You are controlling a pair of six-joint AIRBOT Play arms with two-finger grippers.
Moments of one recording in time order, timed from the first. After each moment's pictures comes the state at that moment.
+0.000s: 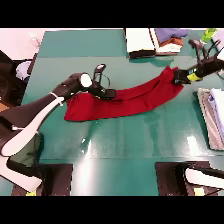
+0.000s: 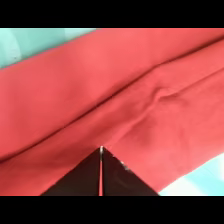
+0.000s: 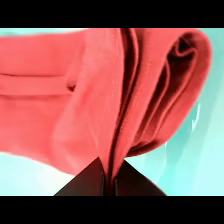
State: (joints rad) left arm -0.56 -1.69 1.42 1.11 -0.82 -1.67; right arm -0.06 -1.31 1.44 -1.24 1.35 1.44
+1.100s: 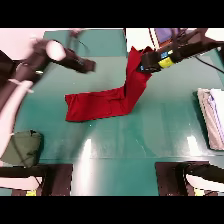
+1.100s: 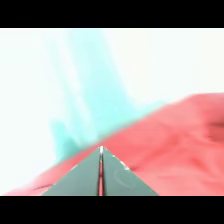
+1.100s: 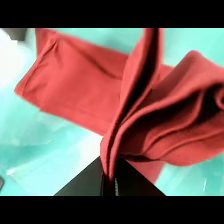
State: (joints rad) left arm -0.34 -1.46 1.64 1.46 -1.05 -1.67; right arm 0.38 -1.33 1.73 -1.14 1.39 1.63
